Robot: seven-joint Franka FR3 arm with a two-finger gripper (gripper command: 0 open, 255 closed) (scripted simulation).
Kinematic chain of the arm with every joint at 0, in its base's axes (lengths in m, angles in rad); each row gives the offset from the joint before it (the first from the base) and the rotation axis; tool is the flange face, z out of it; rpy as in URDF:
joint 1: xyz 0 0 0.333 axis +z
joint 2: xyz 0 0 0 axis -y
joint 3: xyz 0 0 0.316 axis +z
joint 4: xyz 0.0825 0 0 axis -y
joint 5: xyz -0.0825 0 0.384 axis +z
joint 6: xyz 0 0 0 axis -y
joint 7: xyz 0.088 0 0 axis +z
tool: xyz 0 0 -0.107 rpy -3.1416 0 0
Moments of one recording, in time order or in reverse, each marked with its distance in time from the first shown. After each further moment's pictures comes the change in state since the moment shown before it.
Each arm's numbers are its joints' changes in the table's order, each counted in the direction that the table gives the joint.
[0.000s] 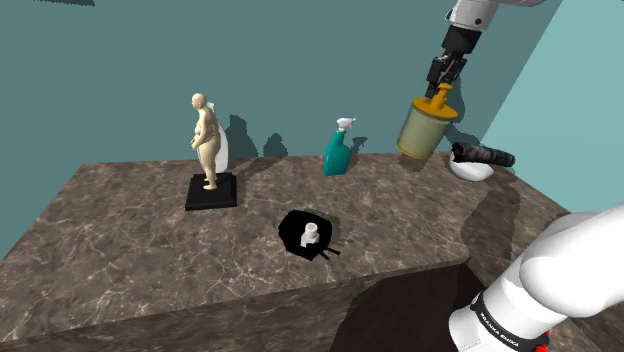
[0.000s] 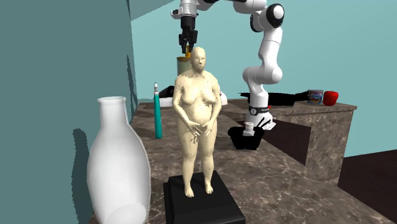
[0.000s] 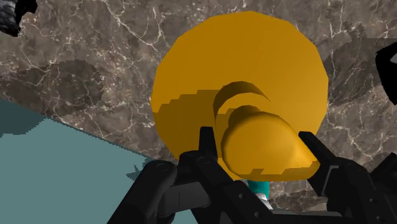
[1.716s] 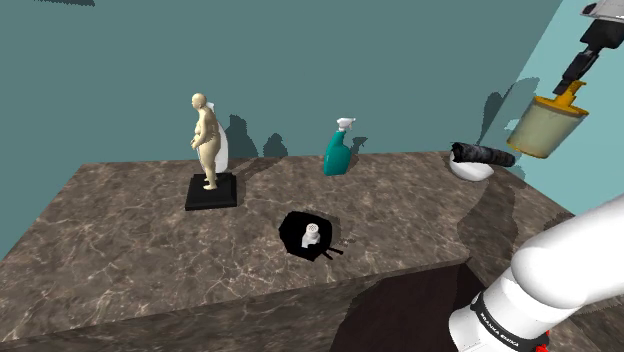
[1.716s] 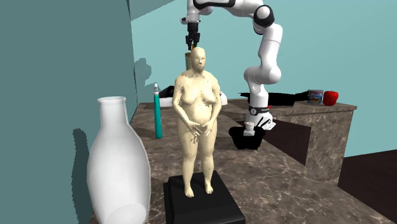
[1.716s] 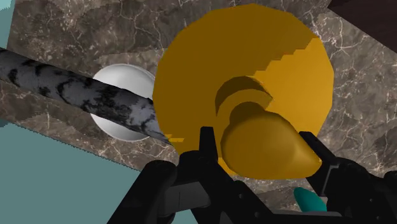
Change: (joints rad) arm -0.151 -0.068 -0.491 0.296 -0.077 -0.194 0.657
